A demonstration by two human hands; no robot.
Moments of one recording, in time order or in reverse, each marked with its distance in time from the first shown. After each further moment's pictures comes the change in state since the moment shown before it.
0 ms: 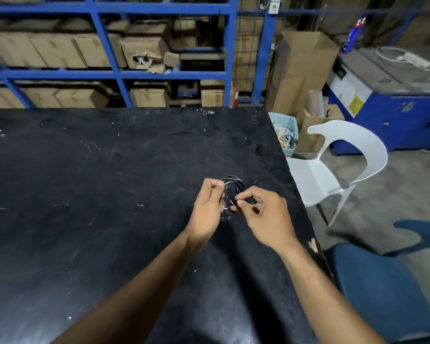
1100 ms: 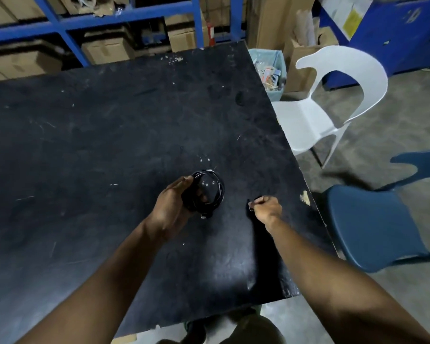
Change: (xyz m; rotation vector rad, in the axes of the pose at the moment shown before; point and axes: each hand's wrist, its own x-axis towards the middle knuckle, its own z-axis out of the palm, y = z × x) left_hand 0.021 -0.062 -0.013 -0.359 -0.082 -0.503; right_hand 0.003 0.233 0.047 0.017 0.127 0.961
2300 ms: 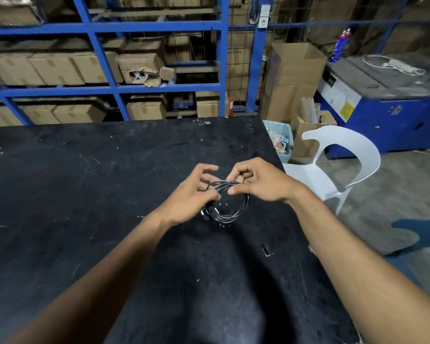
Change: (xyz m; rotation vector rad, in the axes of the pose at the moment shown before) left_hand -0.054 0.113 0.004 0.870 -0.177 0.525; right_hand -0.174 -0.231 -0.087 -0.271 -0.598 -0.980
